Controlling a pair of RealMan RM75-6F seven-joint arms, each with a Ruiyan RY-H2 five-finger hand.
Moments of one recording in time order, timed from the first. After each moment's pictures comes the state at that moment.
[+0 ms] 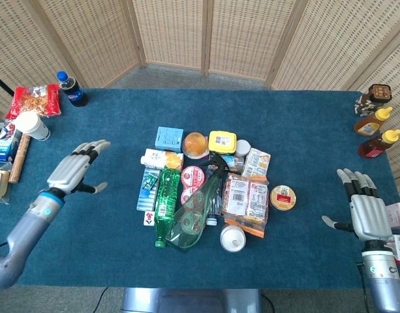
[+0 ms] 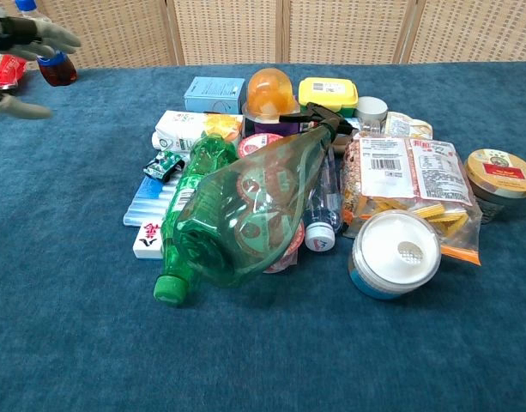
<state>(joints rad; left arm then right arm) -0.63 -1.10 -0.23 -1.72 1.07 0.82 0.00 0.21 -1.08 0.14 -1.81 -1.25 1.35 -0.19</state>
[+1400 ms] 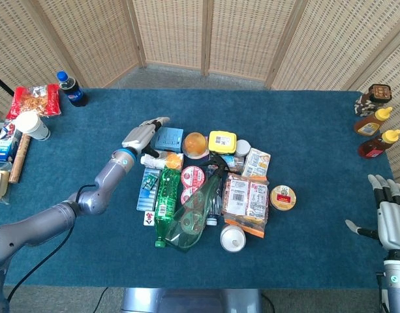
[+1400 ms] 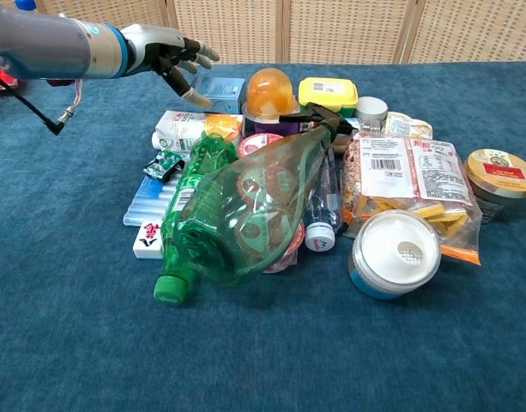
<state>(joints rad) -1.11 -1.61 -0.33 -0.99 0.73 0.44 -0.03 0.13 -1.04 0.14 -1.82 -1.19 1.42 -0.18</state>
